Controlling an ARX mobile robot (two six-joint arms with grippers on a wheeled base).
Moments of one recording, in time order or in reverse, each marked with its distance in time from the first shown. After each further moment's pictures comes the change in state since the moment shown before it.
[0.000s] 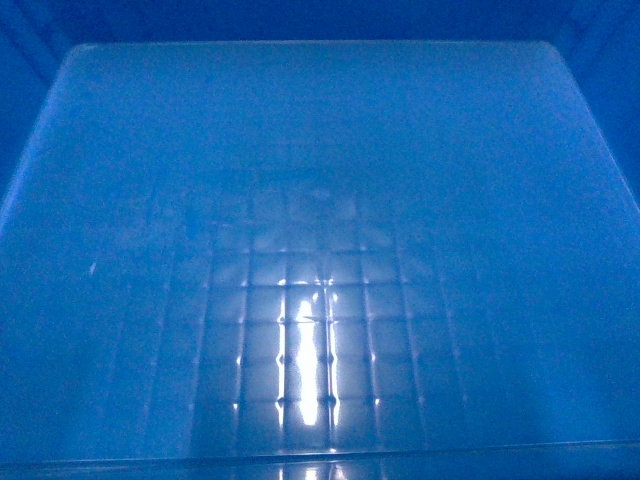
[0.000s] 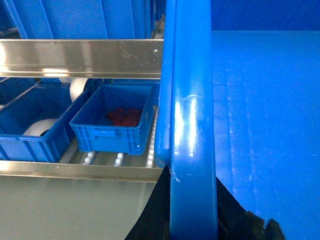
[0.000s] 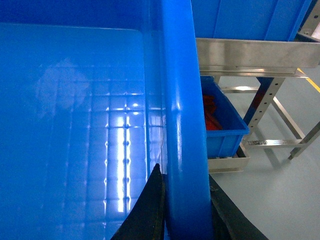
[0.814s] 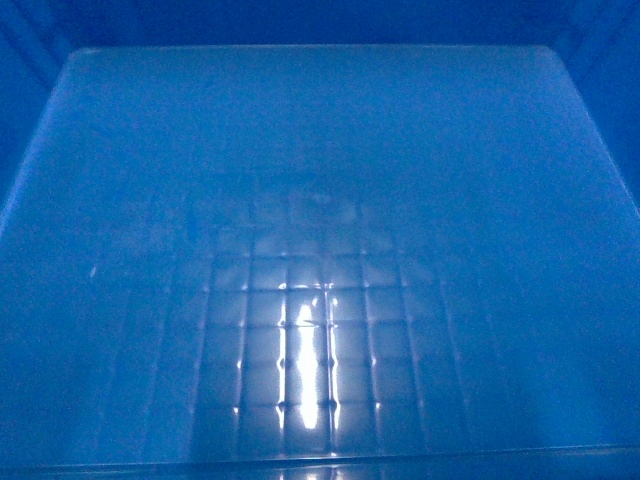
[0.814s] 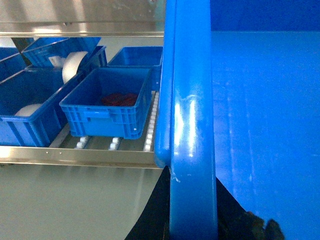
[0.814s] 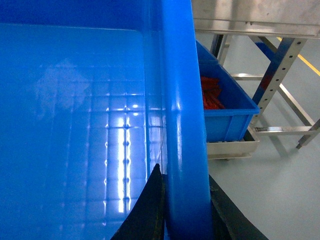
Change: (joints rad) left arm 0.000 0.000 0.000 -0.005 0.002 -0.001; right arm 0.000 0.000 0.000 -0.005 0.001 0.000
